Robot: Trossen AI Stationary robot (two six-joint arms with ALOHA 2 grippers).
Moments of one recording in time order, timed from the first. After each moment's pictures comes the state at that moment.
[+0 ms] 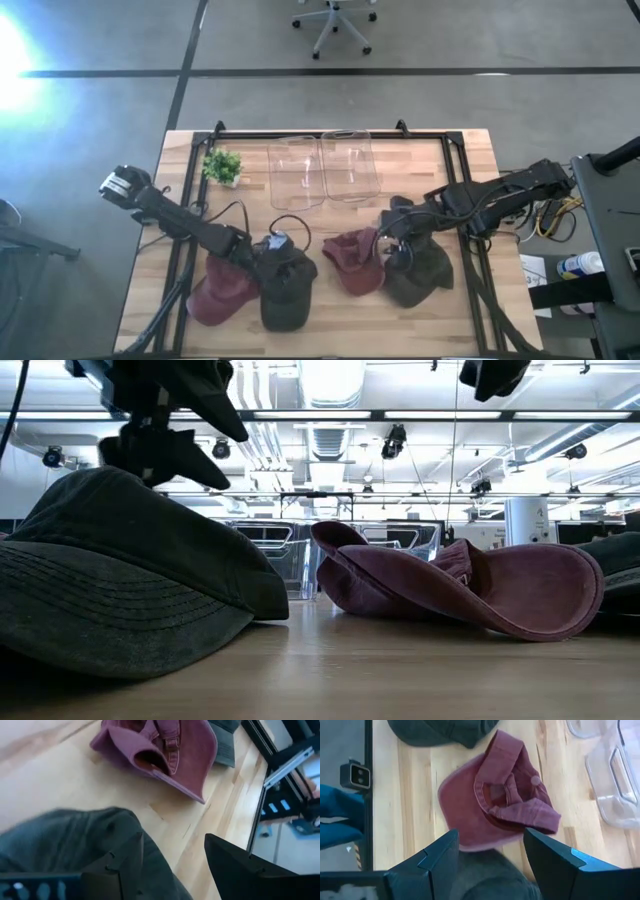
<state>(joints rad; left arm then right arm) -0.47 1.44 0.88 -0.14 -0.30 -1.17 0.29 1.35 1.31 -1.01 0.02 0.44</state>
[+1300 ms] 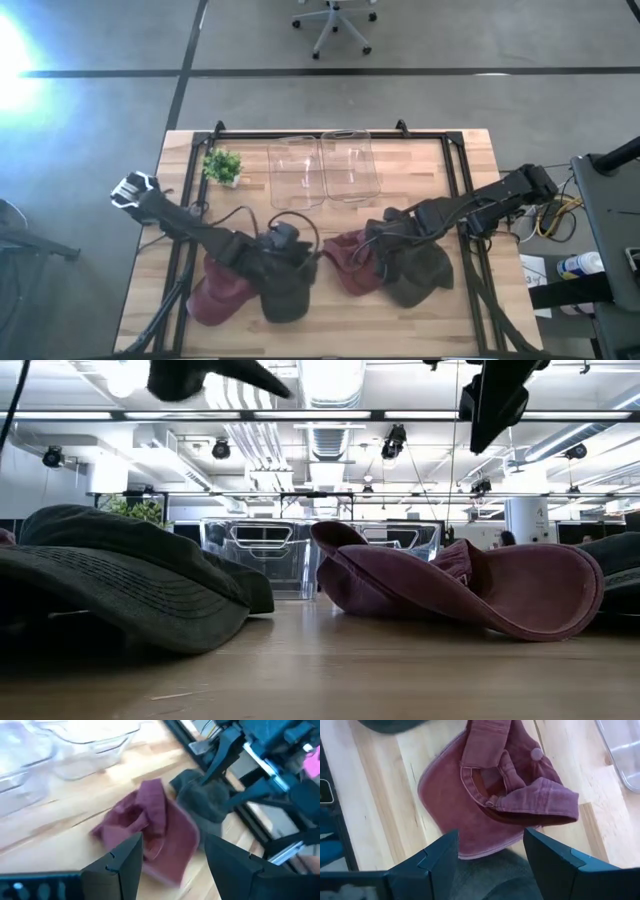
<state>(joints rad) -0.48 1.58 1.28 -0.42 -0.71 -1.26 0.32 1.52 1.29 -0.96 0.06 0.65</state>
